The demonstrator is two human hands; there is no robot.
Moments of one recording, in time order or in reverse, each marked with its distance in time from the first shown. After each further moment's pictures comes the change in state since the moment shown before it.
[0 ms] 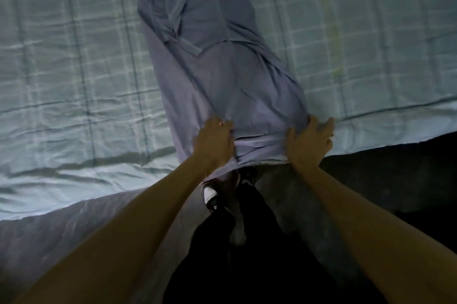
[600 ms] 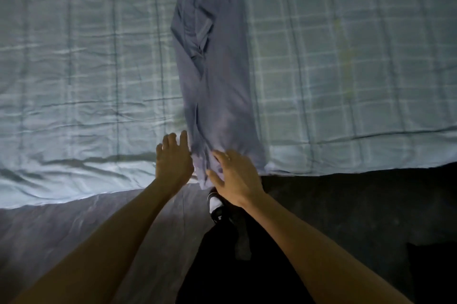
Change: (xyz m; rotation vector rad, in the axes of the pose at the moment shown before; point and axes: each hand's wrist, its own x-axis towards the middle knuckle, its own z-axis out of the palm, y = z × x) left_hand -0.063 -0.081 -0.028 0.324 0.114 -0.328; right_hand -0.119 -0.091 0.017 -0.032 -0.384 -0.954
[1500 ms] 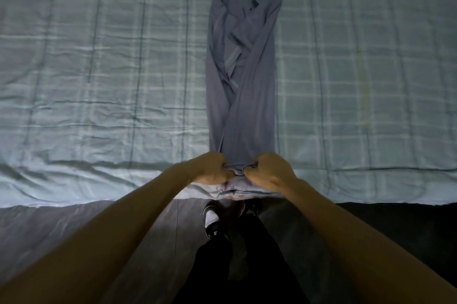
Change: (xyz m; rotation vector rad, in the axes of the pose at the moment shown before) left_hand 0.042 0.004 -0.044 -0.381 -0.618 0.349; right_hand 0.060 0.012 -0.051 -0.008 -0.370 0.403
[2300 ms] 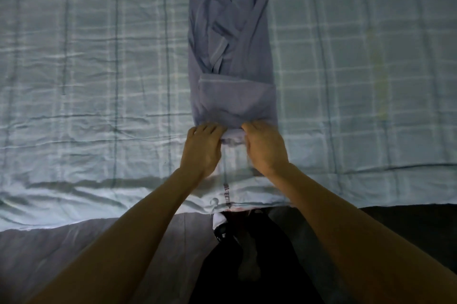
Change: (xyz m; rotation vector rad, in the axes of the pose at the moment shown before) left_hand 0.073 -0.020 0.008 0.273 0.776 0.118; right_hand 0.086 0.021 0.007 -0.113 0.564 -0.345
